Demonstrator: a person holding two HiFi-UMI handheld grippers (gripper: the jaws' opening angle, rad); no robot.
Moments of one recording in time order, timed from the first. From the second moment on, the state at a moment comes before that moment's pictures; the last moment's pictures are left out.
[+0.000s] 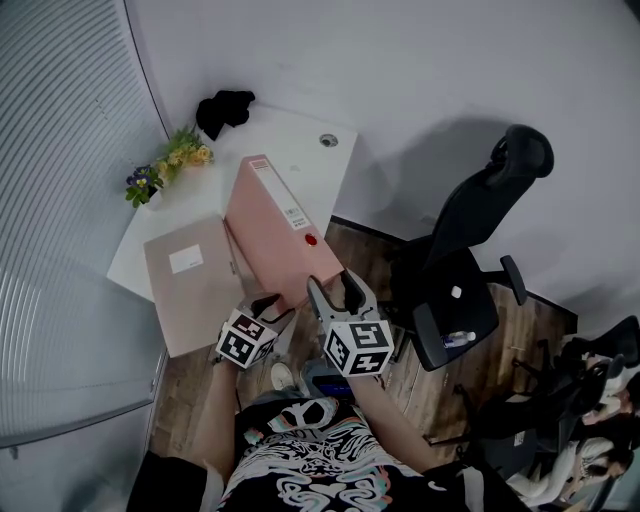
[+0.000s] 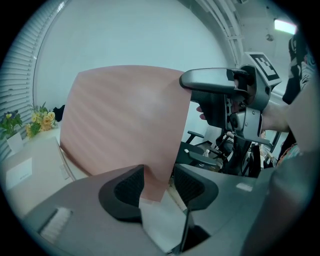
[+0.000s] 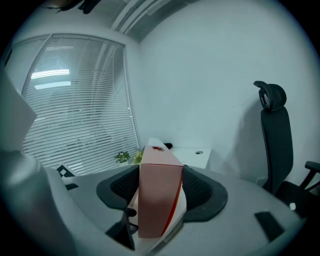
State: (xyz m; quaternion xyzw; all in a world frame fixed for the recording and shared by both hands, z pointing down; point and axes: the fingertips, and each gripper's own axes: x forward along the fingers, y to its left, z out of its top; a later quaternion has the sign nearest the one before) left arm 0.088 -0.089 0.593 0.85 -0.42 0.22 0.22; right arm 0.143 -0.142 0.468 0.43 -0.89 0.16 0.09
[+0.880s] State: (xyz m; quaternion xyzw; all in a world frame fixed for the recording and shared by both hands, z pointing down) left arm 0.085 -0.086 0.558 0.86 -0.44 0.16 0.21; right arm 0.109 -0.105 0.463 0.40 -0.90 0.01 0.16
